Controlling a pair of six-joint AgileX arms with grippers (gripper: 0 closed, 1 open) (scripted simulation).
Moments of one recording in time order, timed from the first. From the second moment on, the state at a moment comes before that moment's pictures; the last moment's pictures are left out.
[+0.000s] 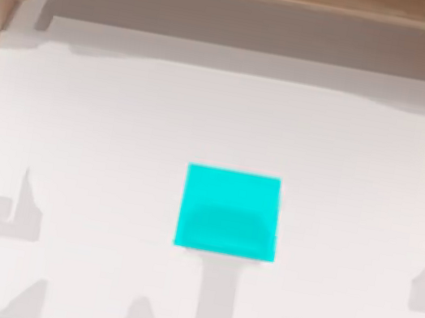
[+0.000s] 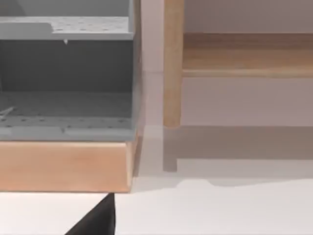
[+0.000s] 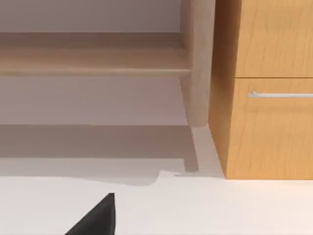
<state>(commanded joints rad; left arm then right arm) 0.00 0.00 0.00 0.00 0.00 0.00 0.00 0.00 0.00 0.00 0.00 0.00</state>
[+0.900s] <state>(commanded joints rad) 0.00 0.00 0.00 0.00 0.00 0.00 -0.09 0.86 0.56 -0.60 0.00 -0.01</state>
